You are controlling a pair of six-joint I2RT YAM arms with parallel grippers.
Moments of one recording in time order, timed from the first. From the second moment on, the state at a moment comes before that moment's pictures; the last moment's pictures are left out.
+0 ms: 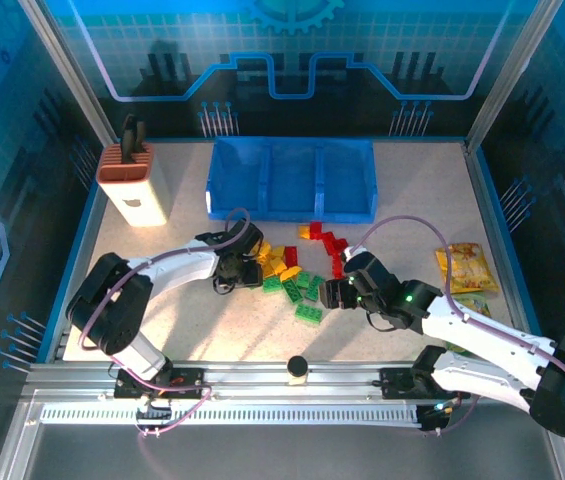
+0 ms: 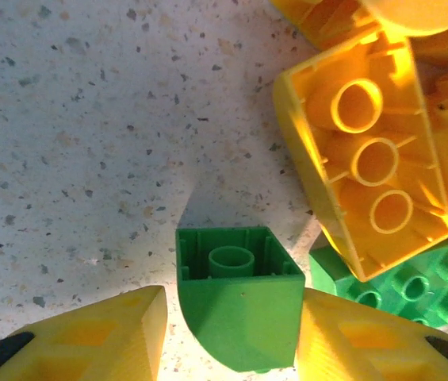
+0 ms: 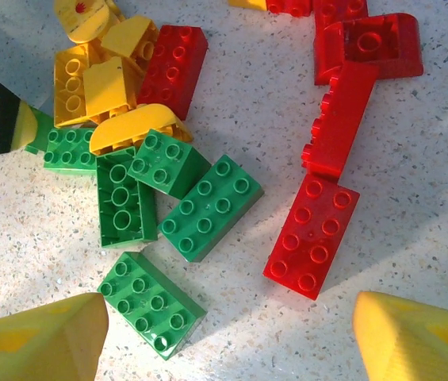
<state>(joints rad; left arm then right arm) -0.57 1.60 0.90 -0.59 0.03 -0.67 0.83 0.97 0.61 -0.51 0.16 0.57</state>
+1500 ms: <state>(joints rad) -0.28 1.67 1.51 -0.78 -0.05 -0.50 0.85 1.02 0.53 -0.53 0.11 0.64</state>
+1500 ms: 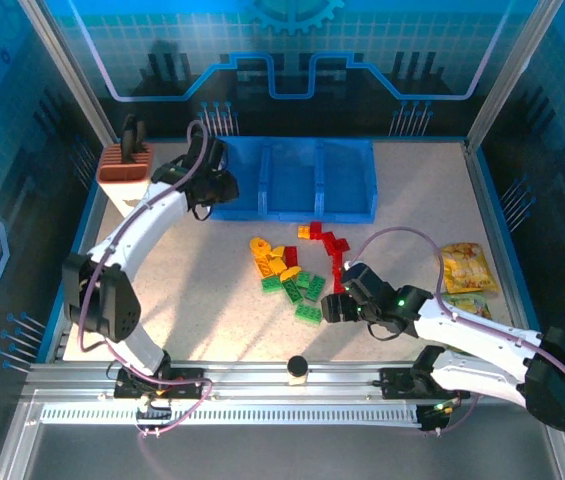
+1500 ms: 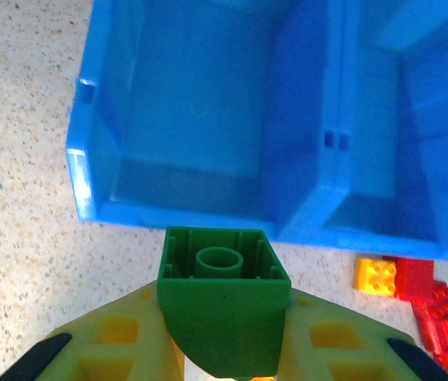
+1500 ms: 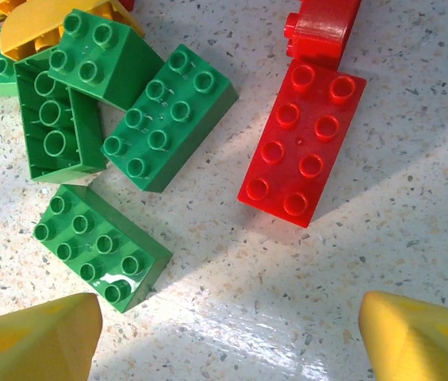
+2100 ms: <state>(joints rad) -0.24 2.05 1.78 -0.83 -0.03 -0.47 0.87 1.01 0.53 -0.56 0.10 0.65</state>
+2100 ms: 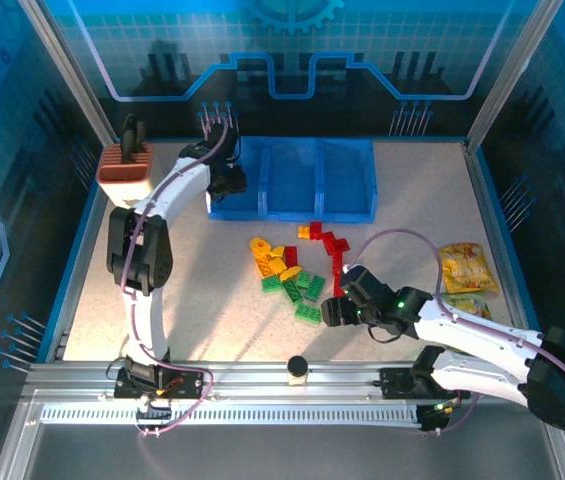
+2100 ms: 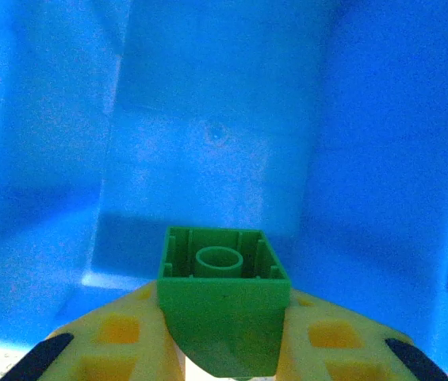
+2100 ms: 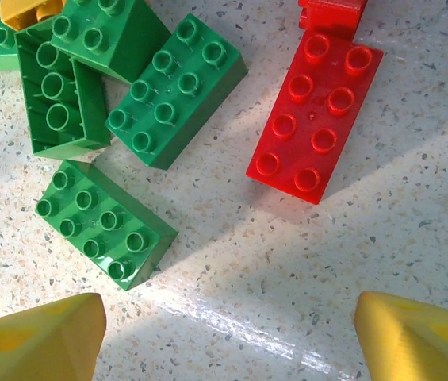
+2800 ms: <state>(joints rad) -0.24 1.91 1.70 -0.83 -0.02 -0.48 0.88 1.01 0.55 -0.56 0.10 0.64</state>
